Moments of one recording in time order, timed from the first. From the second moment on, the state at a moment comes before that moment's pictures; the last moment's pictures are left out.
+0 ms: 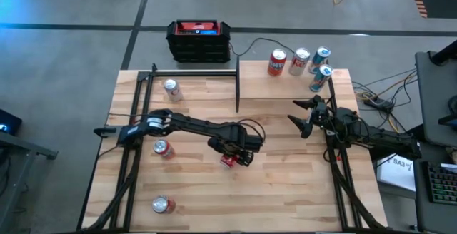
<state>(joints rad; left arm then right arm) -0.11 2.31 1.97 -1.21 0.07 -1.16 -0.26 0.06 0.01 0.04 0.13 0.13</state>
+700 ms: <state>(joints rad) -0.10 2.32 1.96 -1.14 0.14 -1.12 -0.26 0.06 0.01 0.04 0.13 0.13</state>
